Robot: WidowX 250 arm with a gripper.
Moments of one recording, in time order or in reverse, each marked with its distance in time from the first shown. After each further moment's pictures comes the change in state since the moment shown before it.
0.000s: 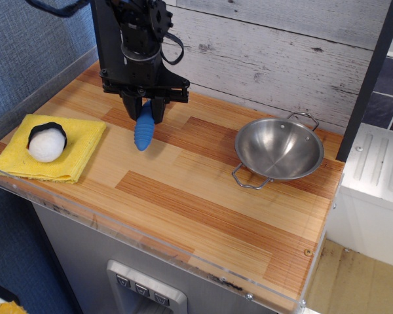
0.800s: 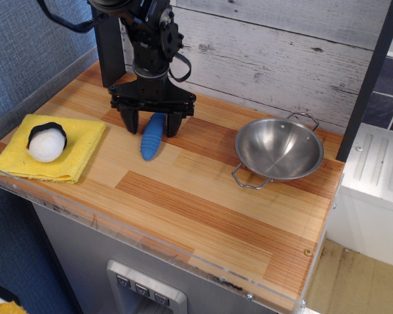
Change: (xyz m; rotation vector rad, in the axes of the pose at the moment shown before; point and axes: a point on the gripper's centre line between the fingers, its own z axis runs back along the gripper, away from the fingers) arm -0.007 -0.005 -0.017 0.035 0.009 0.092
